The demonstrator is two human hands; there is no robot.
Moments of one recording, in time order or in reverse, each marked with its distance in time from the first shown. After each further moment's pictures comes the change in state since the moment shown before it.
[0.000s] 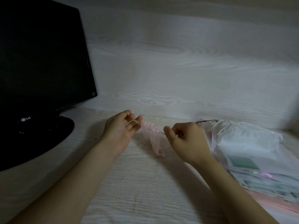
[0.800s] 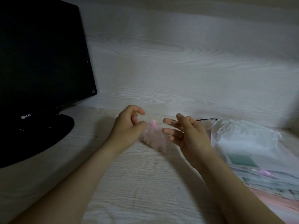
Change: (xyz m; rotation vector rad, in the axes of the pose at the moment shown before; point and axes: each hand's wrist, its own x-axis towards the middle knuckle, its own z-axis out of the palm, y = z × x) left_hand -0.008 -0.009 -0.007 0.952 -0.170 0.550; right_hand 0.000 -0.014 -0.003 1.196 -0.045 0.530
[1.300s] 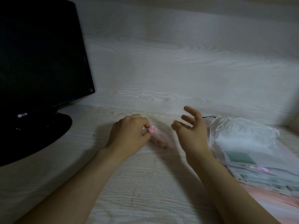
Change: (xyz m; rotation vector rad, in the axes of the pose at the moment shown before) left_hand -0.016 0.000 0.006 0.637 -0.051 0.363; right_hand 0.002 0.013 -0.004 -0.356 0.272 -0.223
